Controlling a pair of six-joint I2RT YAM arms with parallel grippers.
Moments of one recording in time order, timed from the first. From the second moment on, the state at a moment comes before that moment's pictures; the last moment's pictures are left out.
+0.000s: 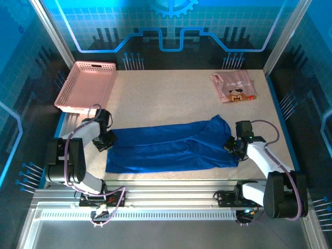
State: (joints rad) left arm 0.06 1.52 0.80 -0.73 -0.05 -0.66; right arm 0.00 1.16 0.54 -0.59 -0.06 0.63
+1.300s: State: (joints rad) left arm -0.68 2.03 1.60 -0.53 0.27 -0.67; right arm -0.02 1.34 0.78 -0.60 -0.32 0.42
